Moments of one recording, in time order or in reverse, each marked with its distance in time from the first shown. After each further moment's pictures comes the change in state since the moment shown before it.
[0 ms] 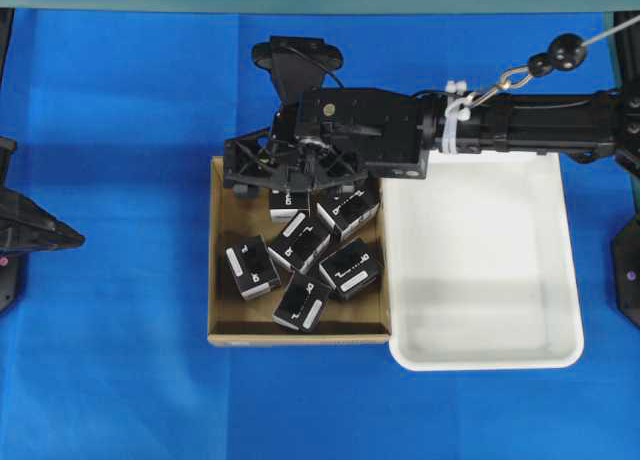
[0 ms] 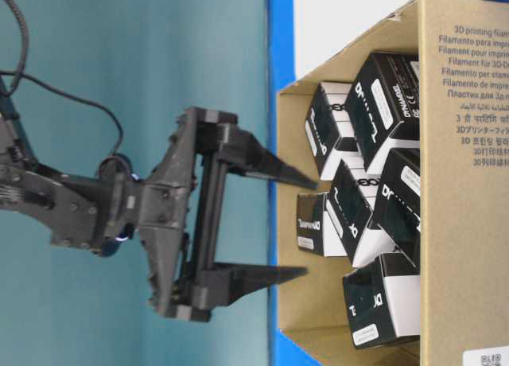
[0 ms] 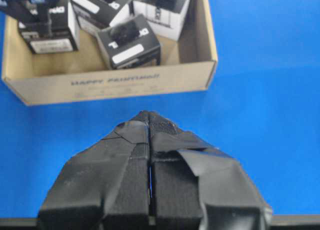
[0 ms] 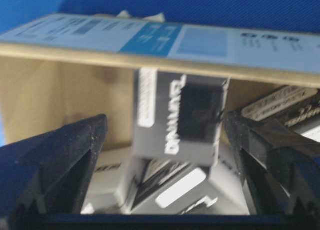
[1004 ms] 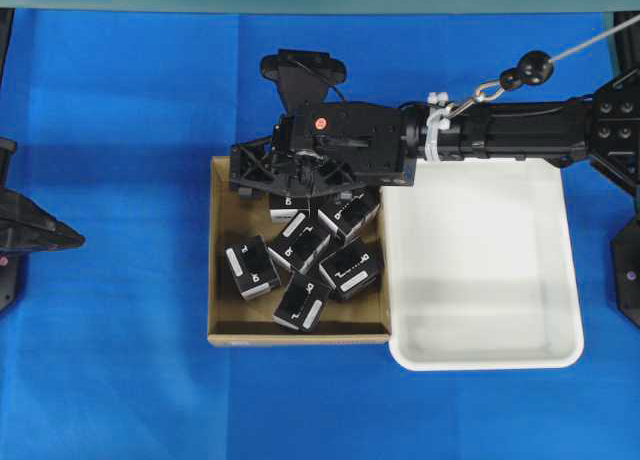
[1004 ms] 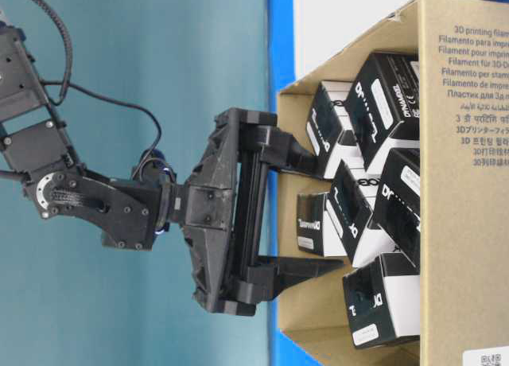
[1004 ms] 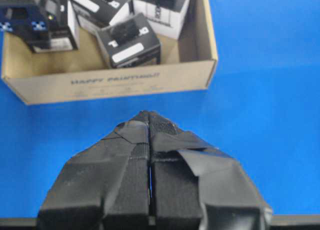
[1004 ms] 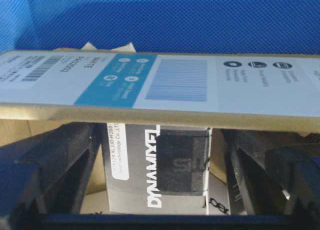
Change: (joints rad) left arm 0.000 0.000 0.002 0.000 -0.002 0.000; right arm -0.005 0.054 0.014 -0.029 -0.034 0.083
